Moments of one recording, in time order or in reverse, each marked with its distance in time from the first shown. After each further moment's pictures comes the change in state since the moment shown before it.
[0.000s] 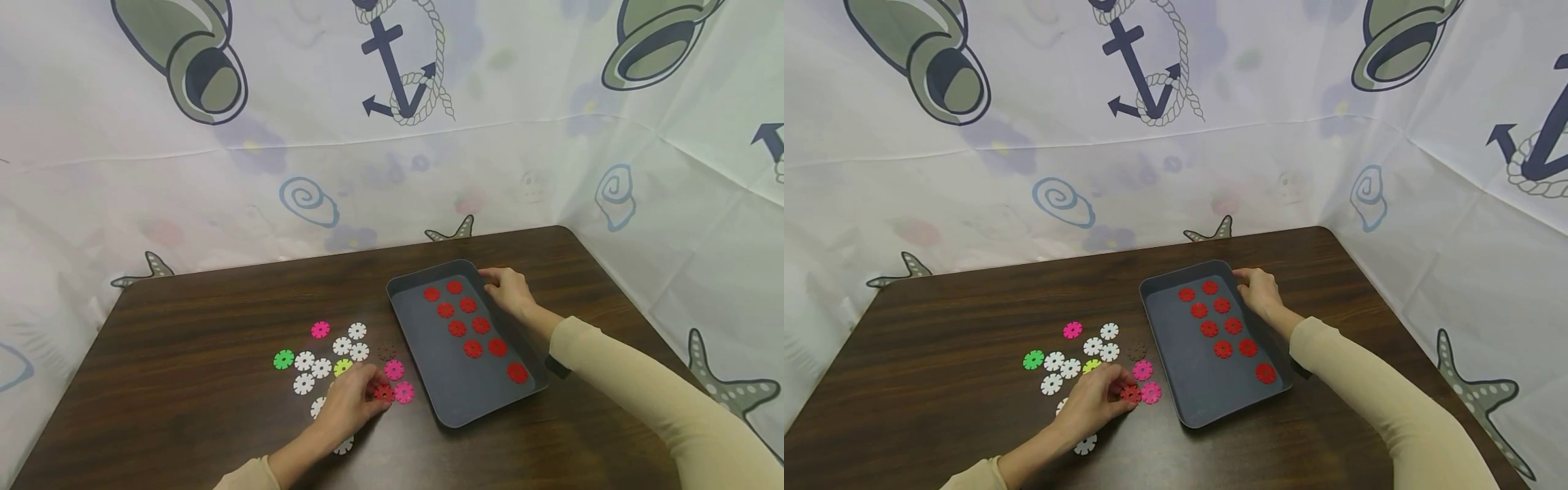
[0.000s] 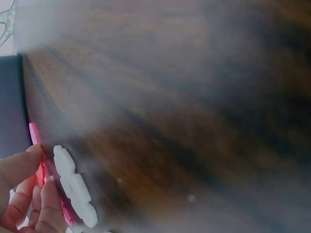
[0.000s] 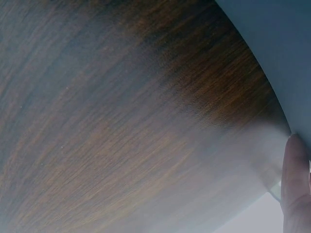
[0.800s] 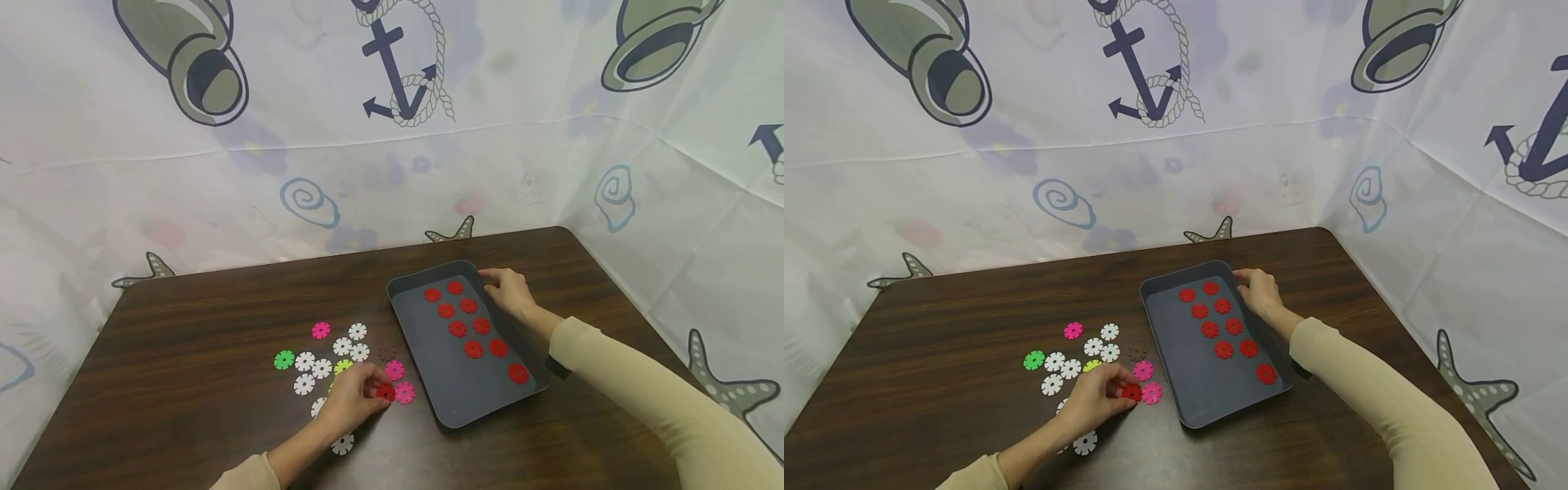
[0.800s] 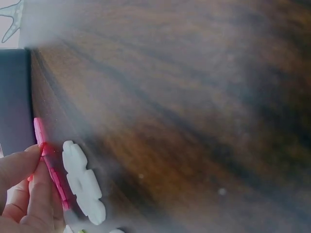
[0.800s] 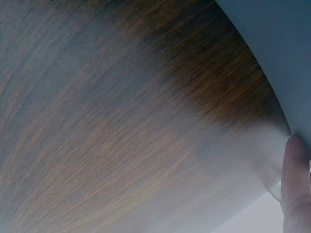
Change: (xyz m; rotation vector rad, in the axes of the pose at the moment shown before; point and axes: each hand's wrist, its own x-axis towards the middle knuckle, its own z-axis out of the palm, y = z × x) left_hand 0.005 0.000 -0.004 -0.248 -0.081 -0.083; right_hand 0.000 -0.002 -0.001 -0.012 -0.013 0.016
